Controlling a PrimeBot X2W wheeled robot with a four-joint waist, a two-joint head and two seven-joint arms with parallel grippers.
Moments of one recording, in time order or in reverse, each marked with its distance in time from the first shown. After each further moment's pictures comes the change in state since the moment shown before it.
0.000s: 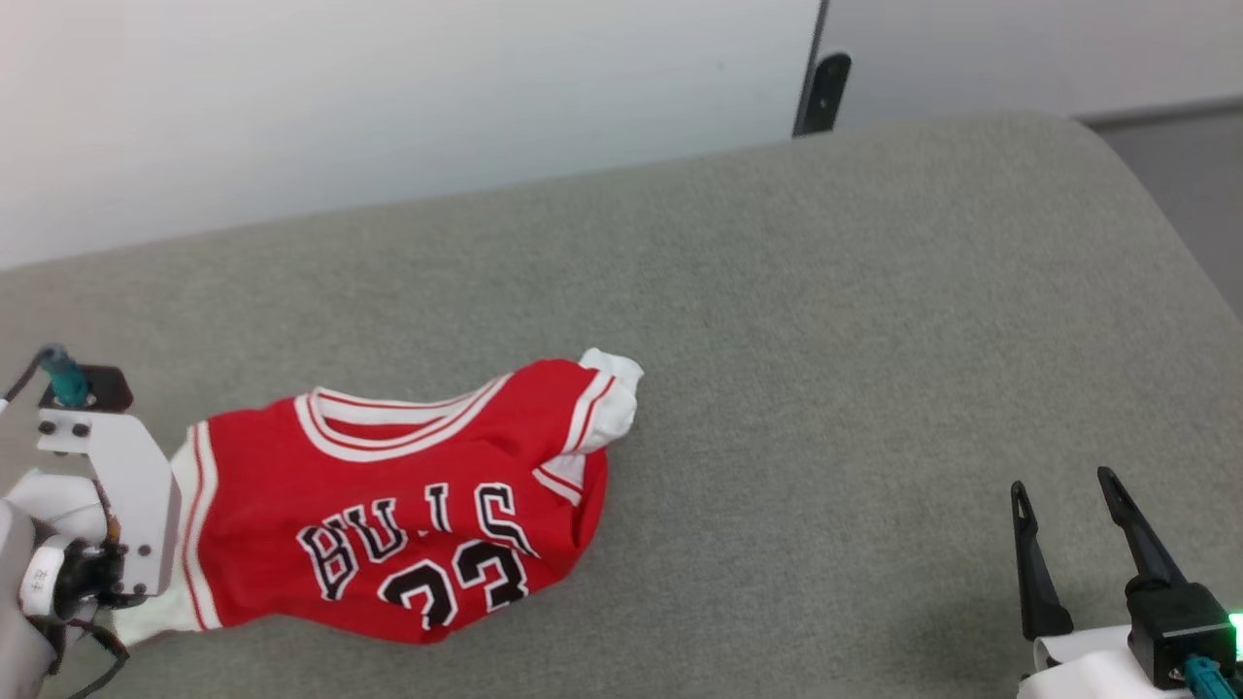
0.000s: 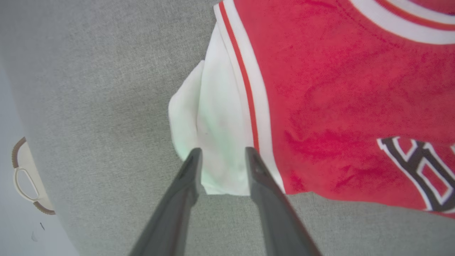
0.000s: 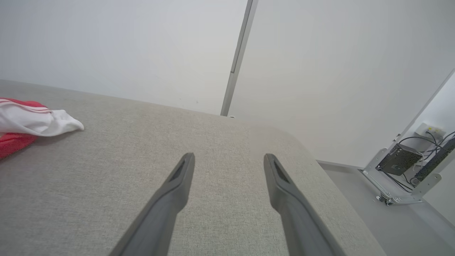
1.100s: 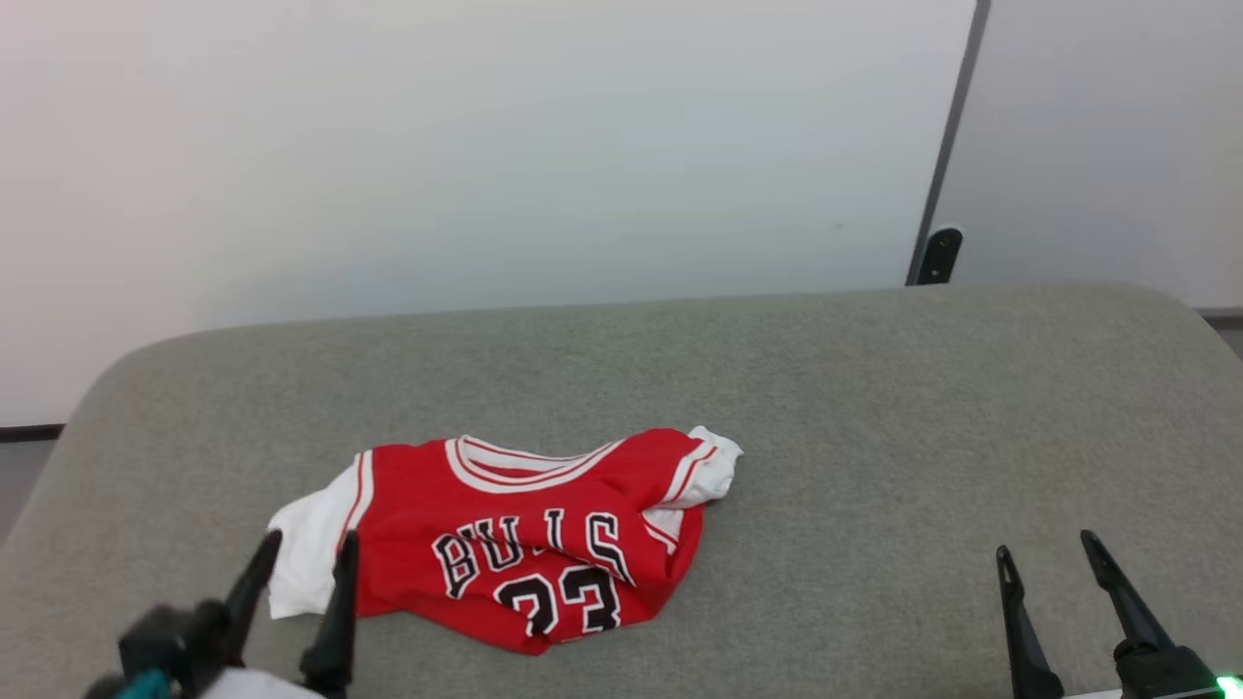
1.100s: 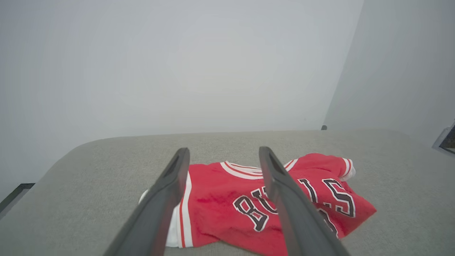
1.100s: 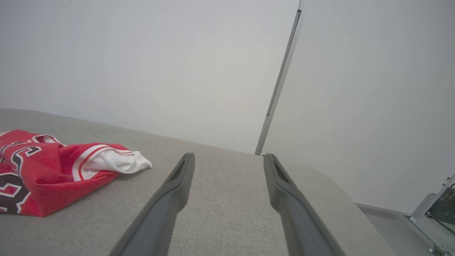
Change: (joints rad) left arm 0.534 -0.247 0.127 -0.407 0.080 0.059 -1.108; right arm 0.116 0.000 0.036 -0.039 0.016 0.000 0.000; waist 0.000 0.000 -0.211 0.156
